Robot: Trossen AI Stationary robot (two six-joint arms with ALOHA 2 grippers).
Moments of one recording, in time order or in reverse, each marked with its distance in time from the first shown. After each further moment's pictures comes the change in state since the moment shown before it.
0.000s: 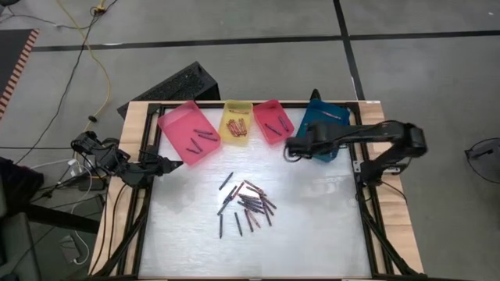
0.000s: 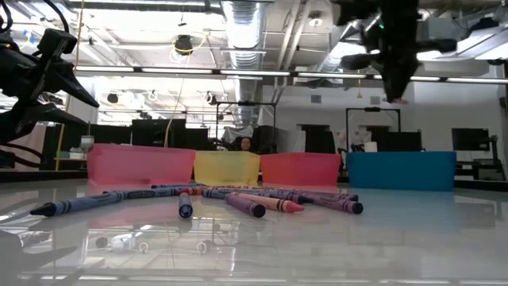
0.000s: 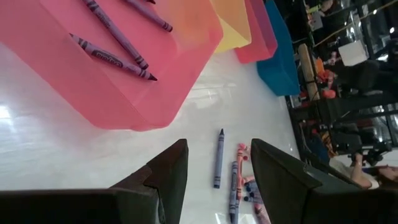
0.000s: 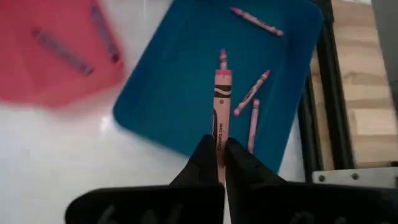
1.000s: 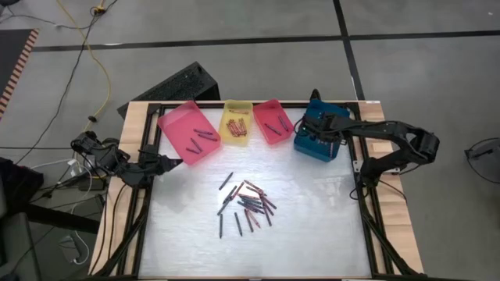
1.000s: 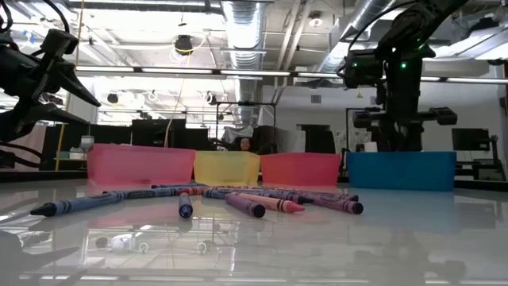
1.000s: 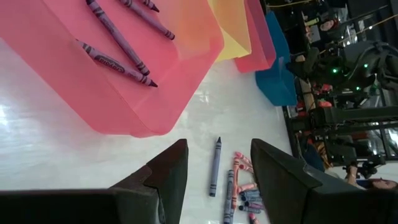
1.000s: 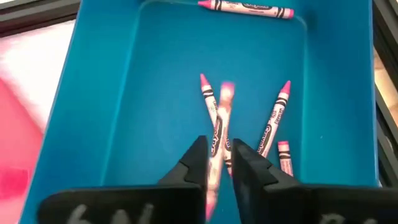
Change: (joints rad) left arm 0.000 0.000 0.000 0.000 -0.031 -0.037; right arm -0.424 -0.096 -0.467 0.655 -0.044 -0.190
